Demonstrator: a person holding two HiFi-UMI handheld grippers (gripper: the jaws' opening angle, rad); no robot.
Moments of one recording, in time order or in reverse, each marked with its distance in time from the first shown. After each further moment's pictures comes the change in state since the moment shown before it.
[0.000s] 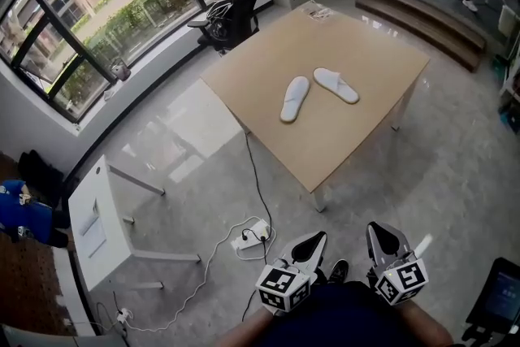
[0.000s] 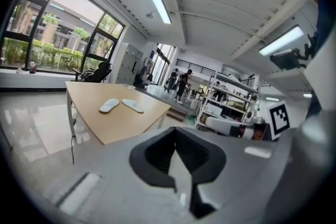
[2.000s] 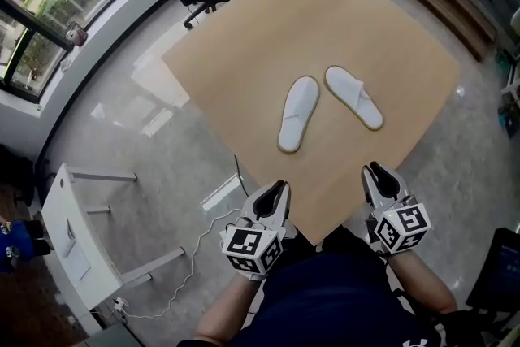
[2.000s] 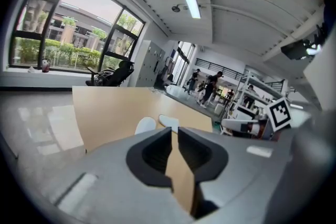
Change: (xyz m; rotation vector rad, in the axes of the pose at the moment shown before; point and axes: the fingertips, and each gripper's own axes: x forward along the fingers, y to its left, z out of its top) left arm 0.187 0.319 0.142 -0.077 -0.004 0.199; right arm 0.363 -0.154 0.039 -0.020 0.205 -0.072
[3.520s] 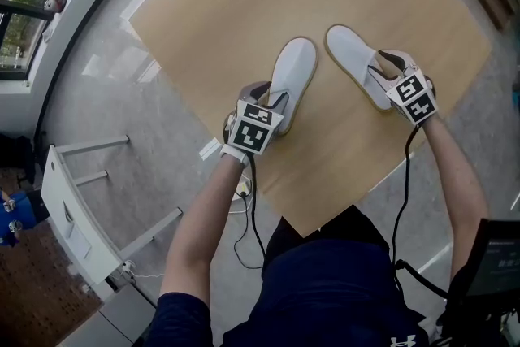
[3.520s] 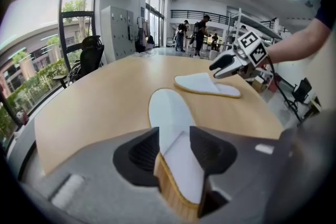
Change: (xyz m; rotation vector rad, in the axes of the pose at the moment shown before) left arm 0.228 0.135 -0.065 0.432 0.490 0.015; right arm 0.229 -0.185 -0.045 -0.677 0.418 0.191
